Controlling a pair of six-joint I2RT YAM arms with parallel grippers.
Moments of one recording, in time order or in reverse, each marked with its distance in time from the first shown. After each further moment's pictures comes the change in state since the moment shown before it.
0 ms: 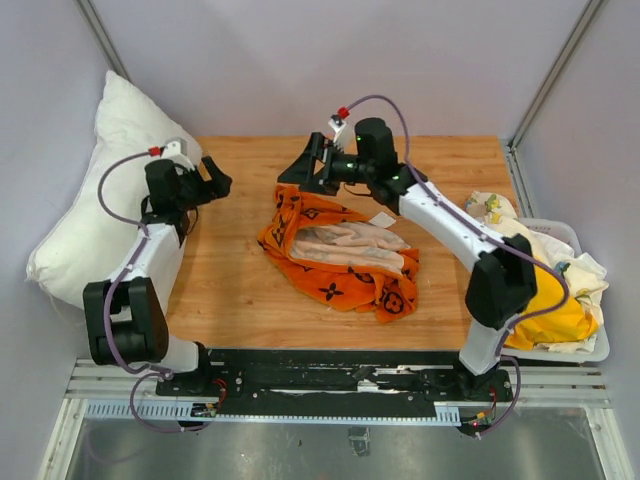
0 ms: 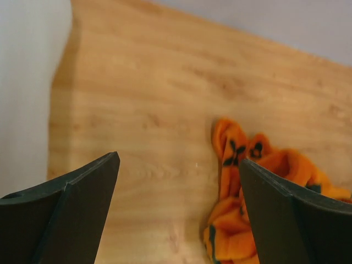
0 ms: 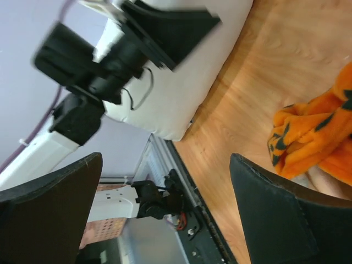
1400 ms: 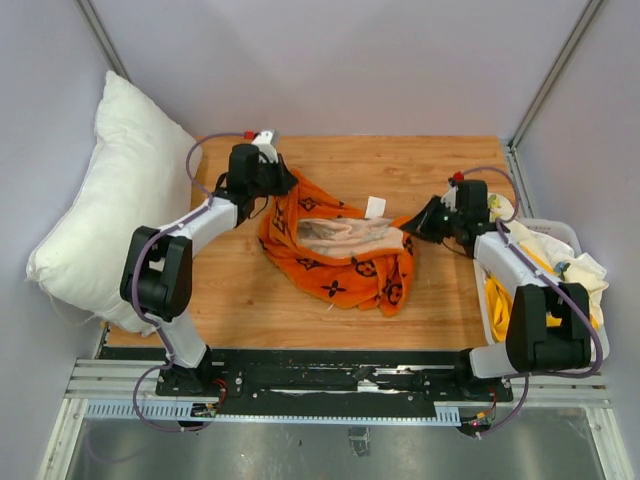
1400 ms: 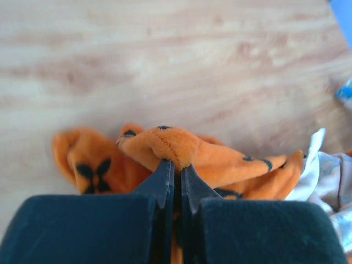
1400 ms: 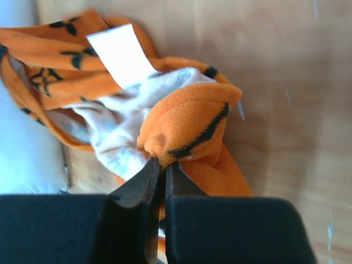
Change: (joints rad) left arm -0.419 0.349 0.119 0.071 0.006 -0.035; right arm -0.529 -0.440 -0.803 -0.109 0.193 -0.258
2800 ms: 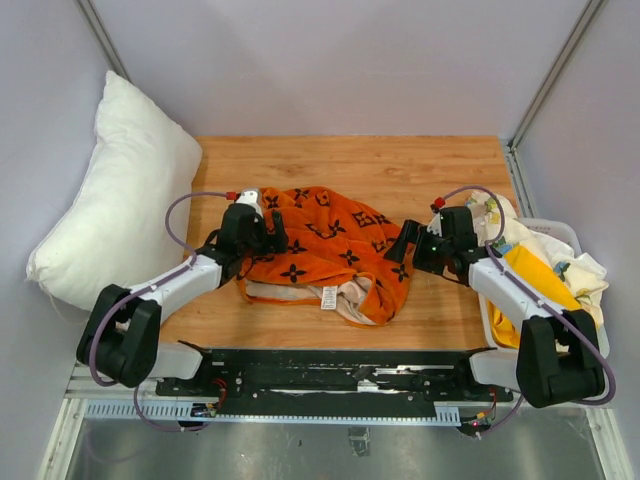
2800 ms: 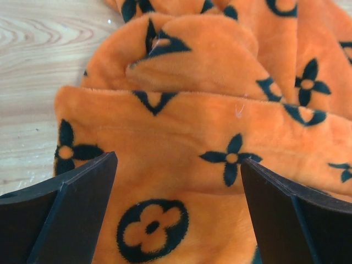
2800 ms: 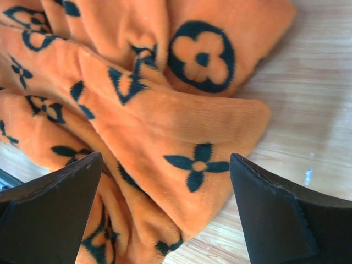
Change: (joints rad) left arm -0.091 -0.424 -0.449 -0.147 -0.362 -0.076; right arm 0.152 -0.158 -0.113 -0.086 0.149 -0.164
